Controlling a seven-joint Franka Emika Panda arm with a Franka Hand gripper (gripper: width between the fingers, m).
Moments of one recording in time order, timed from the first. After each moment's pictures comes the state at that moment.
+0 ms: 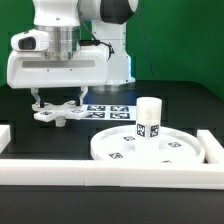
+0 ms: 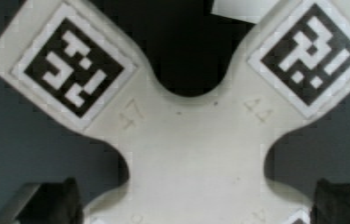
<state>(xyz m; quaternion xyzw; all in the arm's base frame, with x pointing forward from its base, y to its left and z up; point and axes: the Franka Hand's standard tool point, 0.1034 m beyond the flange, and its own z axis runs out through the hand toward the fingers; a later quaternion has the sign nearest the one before) 0.420 -0.129 0.041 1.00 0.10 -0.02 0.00</state>
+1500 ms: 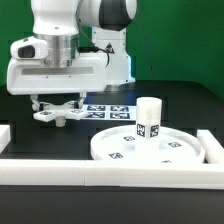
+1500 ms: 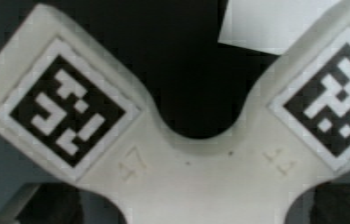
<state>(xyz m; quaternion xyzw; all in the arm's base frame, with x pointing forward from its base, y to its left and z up) 0.411 -0.132 0.026 0.99 0.09 -0.04 0.00</state>
